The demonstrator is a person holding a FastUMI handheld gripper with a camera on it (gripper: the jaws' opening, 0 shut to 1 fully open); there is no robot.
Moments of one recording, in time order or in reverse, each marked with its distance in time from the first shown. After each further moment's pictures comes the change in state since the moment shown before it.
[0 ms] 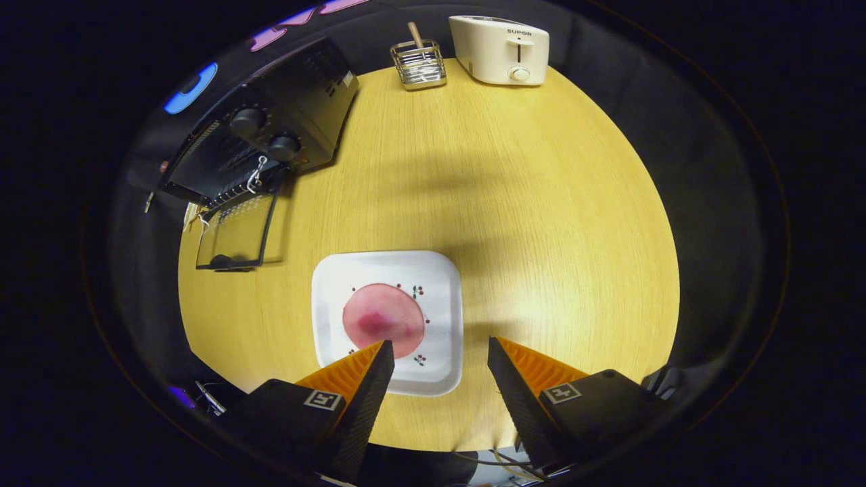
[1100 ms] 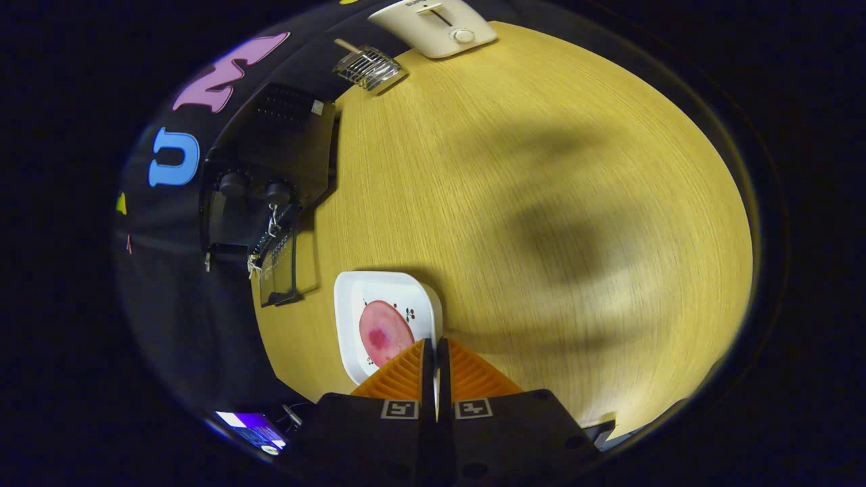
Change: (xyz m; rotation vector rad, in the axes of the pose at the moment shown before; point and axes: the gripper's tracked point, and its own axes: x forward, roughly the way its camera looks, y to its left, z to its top) arm 0.006 0.001 -0.015 0.337 0.033 0.384
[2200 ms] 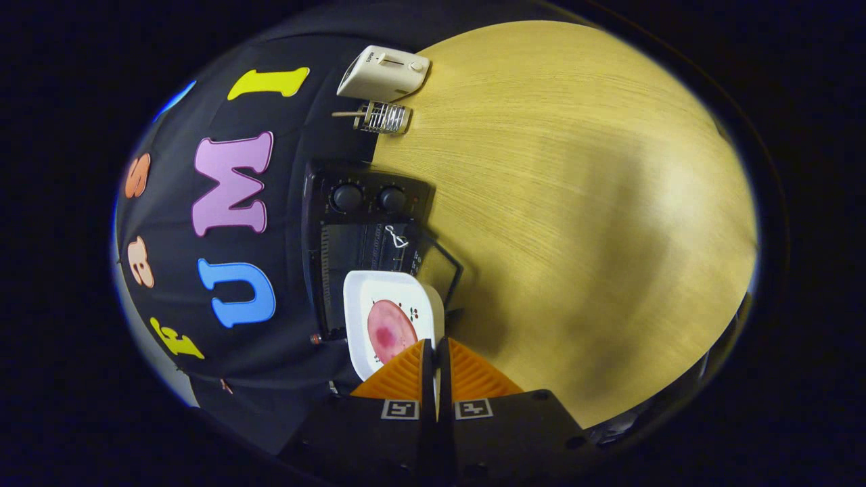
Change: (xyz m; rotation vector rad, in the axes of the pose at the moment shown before) arm 0.024 0.240 -0.065 0.665 -0.404 0.307
